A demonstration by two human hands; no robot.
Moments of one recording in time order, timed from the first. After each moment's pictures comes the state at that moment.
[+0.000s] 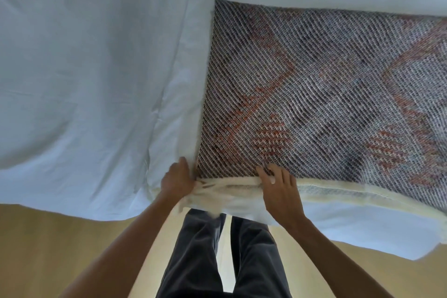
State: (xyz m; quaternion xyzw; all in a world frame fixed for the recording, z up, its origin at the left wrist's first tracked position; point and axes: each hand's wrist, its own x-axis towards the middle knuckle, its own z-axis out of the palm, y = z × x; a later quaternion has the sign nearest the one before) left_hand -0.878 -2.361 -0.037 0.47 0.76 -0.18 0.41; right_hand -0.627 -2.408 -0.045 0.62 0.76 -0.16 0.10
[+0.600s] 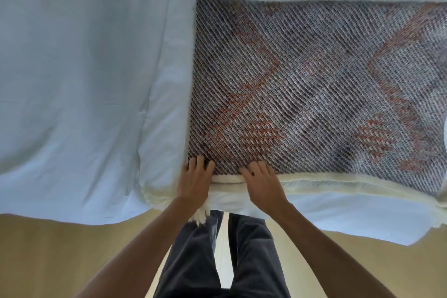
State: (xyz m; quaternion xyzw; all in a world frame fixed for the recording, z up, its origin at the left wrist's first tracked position) left_hand -0.831 -2.387 -0.050 0.77 0.55 -0.24 0.19; right_hand -0.637 -2.402 -0.049 0.56 0.81 -0.17 0.05
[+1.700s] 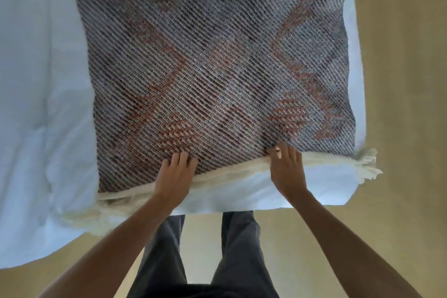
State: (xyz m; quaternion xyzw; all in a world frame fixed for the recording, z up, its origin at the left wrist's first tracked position) left_hand -0.699 -2.377 -0.040 0.87 0.42 -0.21 0.13; right_hand -0.427 -2.438 -0.044 0.73 0.67 -0.08 0.10
